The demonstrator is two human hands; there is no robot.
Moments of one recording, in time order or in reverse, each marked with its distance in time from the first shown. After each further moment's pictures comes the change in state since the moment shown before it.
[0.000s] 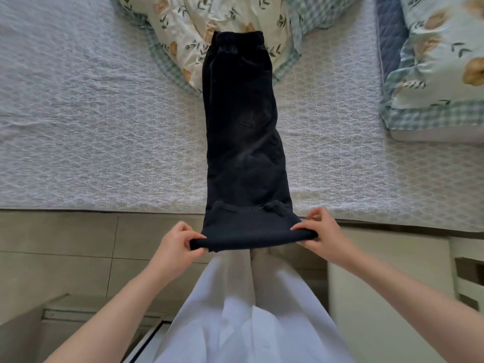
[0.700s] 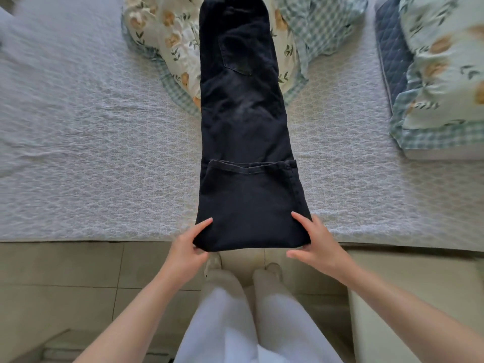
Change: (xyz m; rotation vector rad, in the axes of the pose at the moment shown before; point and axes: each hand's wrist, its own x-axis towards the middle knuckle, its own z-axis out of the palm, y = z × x) left_hand 0.056 -0.016 -0.029 -0.303 0.096 0.075; right_hand 0.053 -0.058 0.019 0.225 -0.048 0.094
